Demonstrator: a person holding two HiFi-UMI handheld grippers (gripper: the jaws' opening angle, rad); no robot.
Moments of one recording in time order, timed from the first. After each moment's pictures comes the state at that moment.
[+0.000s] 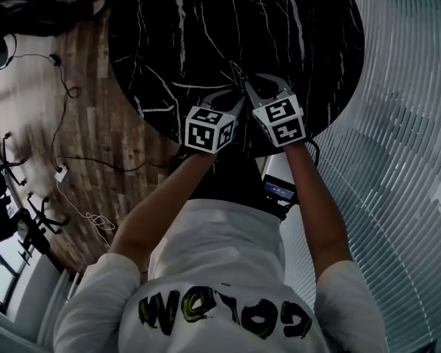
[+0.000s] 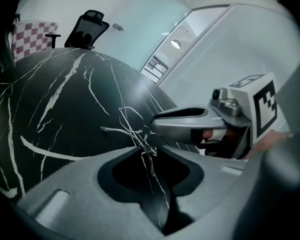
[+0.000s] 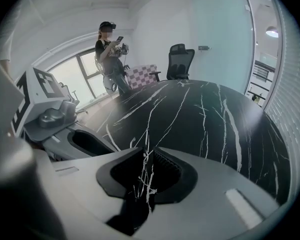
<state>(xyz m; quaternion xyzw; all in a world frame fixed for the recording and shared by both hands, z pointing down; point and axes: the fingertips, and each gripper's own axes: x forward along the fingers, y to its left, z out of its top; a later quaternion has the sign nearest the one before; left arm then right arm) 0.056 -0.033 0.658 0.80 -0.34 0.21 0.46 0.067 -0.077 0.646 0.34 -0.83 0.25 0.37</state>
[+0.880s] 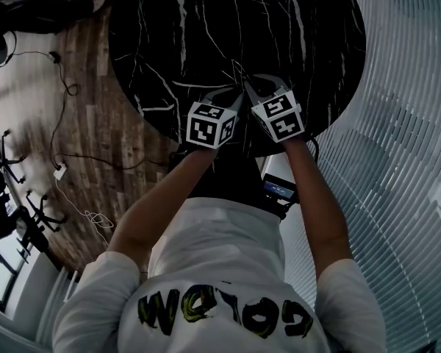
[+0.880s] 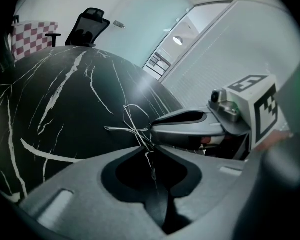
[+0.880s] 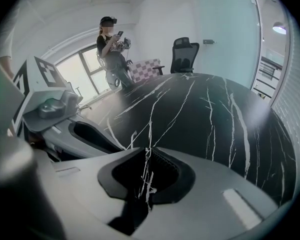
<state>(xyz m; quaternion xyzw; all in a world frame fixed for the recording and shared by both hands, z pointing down) 0.053 -0.037 0.667 0.79 -0.34 0.23 0.46 0.062 -0.074 0.664 0.31 -0.83 0.26 0.39</state>
